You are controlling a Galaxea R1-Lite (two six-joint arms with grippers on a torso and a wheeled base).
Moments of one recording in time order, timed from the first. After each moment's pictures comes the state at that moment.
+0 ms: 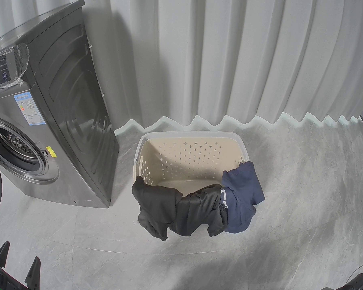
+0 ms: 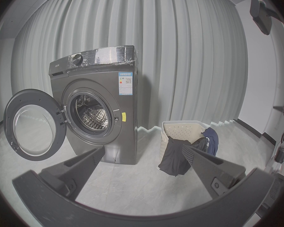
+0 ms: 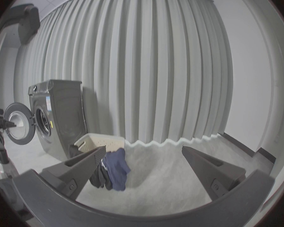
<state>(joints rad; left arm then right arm) 0.00 0.02 -0.02 0.01 0.00 -0.03 -0.01 0.03 -0.12 -0.06 0.01 -0.03</state>
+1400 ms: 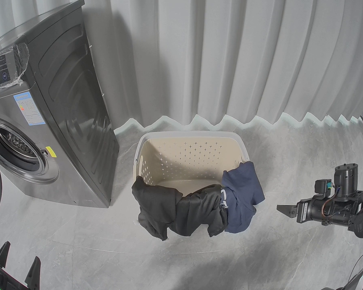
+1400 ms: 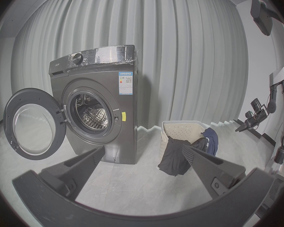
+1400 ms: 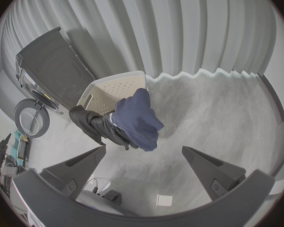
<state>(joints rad) -0.01 0.02 -0.02 0.01 0.00 -0.04 0.21 1.66 -0.30 -0.76 0.11 0.15</state>
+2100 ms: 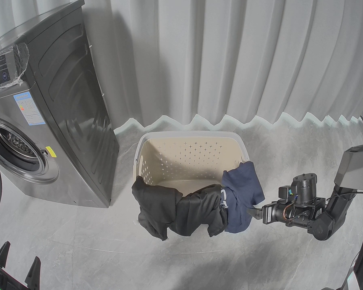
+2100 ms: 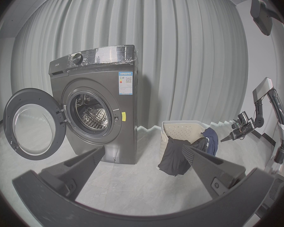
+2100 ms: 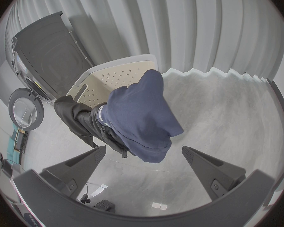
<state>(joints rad) -0.01 0.02 -0.02 0.01 0.00 -0.03 0.31 2.14 -0.45 -1.10 0.05 0.15</state>
